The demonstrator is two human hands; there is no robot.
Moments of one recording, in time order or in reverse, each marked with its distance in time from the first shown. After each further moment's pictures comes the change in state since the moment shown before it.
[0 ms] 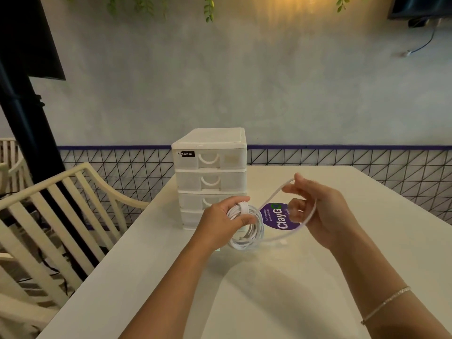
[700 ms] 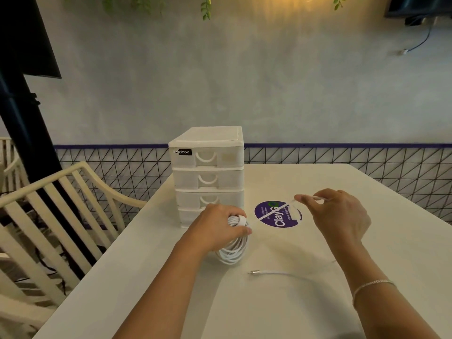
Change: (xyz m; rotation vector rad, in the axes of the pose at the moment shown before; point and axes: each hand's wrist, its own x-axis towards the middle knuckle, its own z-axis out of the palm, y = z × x) left_hand -0.004 0.001 -0.008 0.358 -0.141 -0.016; right_hand 0.018 0.026 -0.039 -1.317 0.683 -0.250
